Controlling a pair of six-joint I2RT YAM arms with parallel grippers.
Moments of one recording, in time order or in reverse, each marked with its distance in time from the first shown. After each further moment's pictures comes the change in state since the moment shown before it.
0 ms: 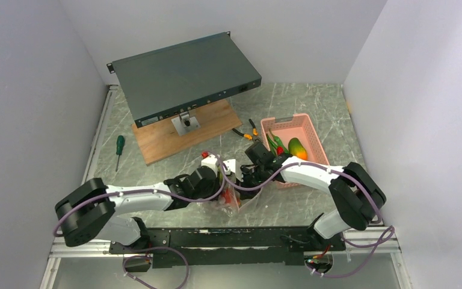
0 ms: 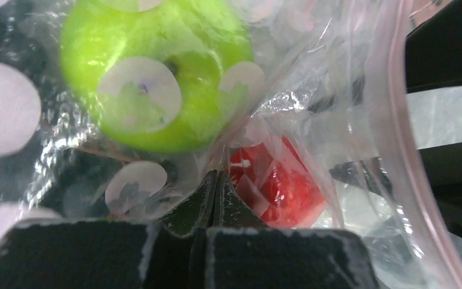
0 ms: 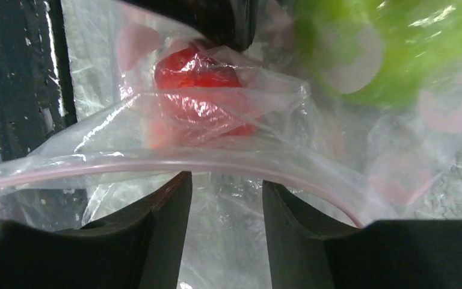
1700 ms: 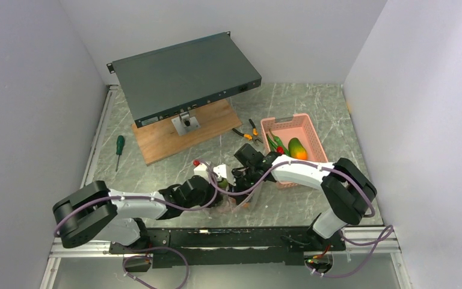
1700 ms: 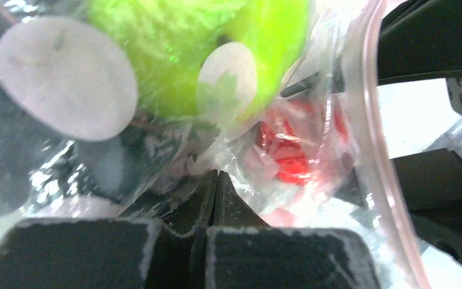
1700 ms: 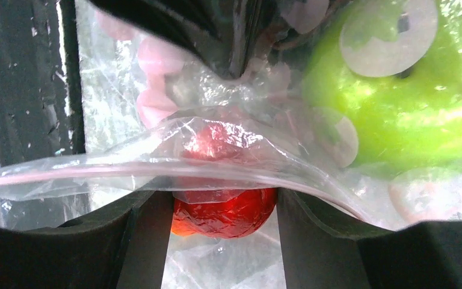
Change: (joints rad) left arm -0.013 0.021 -0.186 0.295 0.068 -0.175; right arm 0.089 0.080 0.097 -0.068 0.047 -0.039
